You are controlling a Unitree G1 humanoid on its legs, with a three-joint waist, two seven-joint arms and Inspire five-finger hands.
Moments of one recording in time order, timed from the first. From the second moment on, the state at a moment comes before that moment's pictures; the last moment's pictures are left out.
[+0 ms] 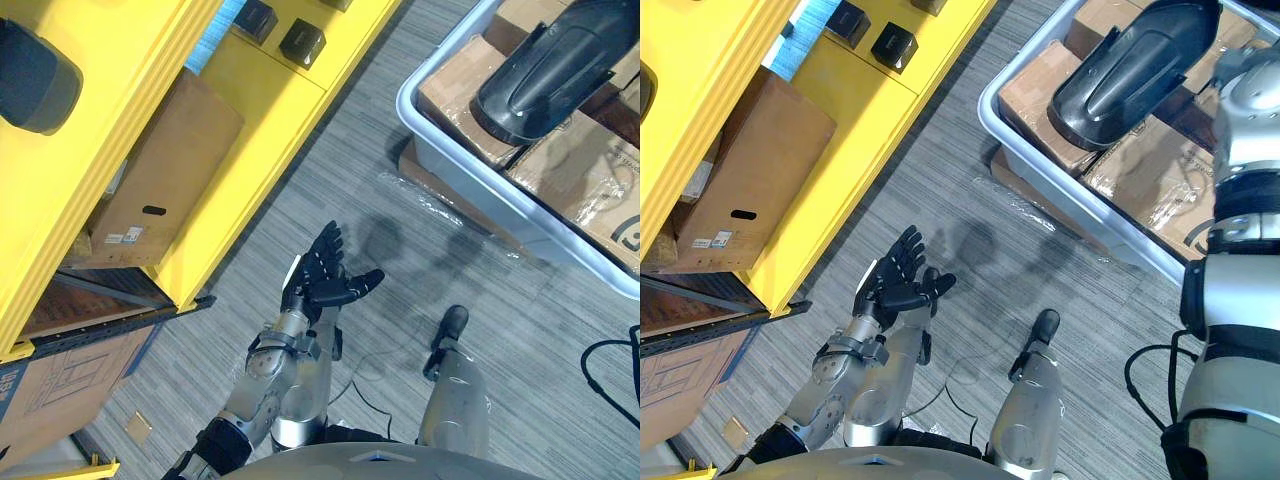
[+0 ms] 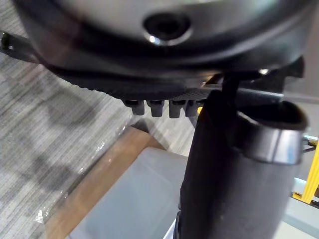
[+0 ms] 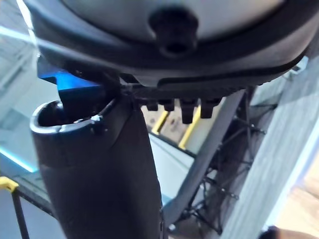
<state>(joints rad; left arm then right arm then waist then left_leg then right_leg) 0.00 0.17 -0.53 0.20 -0.54 -0.29 0.06 -1.19 -0.91 0.20 0.95 0.22 -0.06 -0.54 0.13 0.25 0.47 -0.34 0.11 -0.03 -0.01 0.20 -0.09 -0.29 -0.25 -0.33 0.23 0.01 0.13</state>
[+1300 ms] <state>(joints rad) -0.11 0.09 -0.58 0.40 -0.59 -0.29 0.14 -1.14 -0.87 0.13 1.23 0.26 0.19 -0.52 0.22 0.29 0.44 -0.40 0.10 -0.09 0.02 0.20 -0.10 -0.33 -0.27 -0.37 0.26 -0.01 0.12</state>
